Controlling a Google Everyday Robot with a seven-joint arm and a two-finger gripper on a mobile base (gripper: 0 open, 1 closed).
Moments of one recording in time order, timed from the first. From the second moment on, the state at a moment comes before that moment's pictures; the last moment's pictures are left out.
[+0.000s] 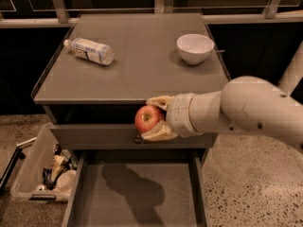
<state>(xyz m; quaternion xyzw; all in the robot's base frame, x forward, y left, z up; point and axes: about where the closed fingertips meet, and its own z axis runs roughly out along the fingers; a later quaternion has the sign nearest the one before) 0.494 -0.017 0.815 -0.63 0.63 0.09 0.45</state>
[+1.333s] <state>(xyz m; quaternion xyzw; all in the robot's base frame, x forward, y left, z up) 0.640 -0.007 0.947 -0.56 0.58 0.17 0.56</state>
